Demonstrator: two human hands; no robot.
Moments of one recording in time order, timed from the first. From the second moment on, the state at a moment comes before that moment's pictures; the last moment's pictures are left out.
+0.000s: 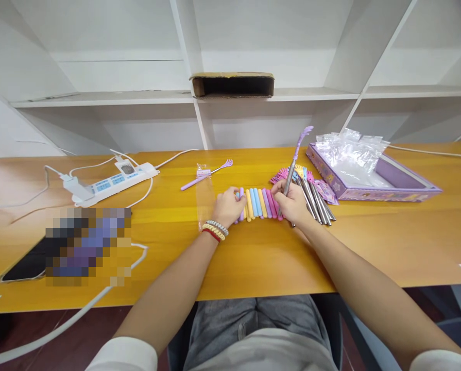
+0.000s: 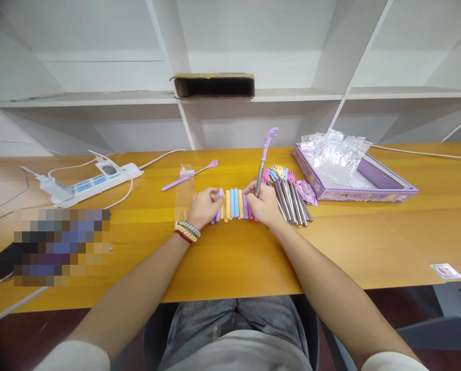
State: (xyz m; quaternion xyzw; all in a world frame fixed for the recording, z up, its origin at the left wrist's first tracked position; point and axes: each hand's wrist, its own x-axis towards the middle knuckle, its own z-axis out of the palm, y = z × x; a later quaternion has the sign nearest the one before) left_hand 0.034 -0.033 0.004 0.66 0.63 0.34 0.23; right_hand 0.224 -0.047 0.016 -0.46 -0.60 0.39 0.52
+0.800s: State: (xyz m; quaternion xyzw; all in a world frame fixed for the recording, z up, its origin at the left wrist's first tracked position) left_hand 0.038 -0.038 0.011 0.70 0.60 0.36 0.15; right_hand 0.217 -0.047 0.021 -0.41 -0.63 0.45 0.48
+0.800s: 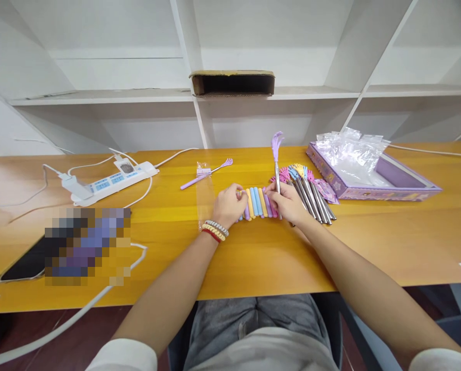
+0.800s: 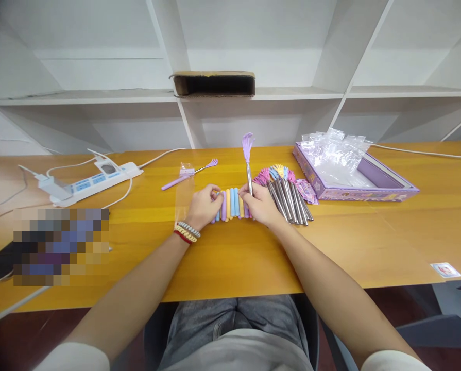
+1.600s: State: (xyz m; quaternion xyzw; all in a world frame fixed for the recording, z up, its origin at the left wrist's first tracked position) left_hand 0.045 -0.044 0.022 0.51 0.34 0.53 0.58; right_hand 0.224 -0.054 0.031 -0.33 -0.65 0.57 0.38
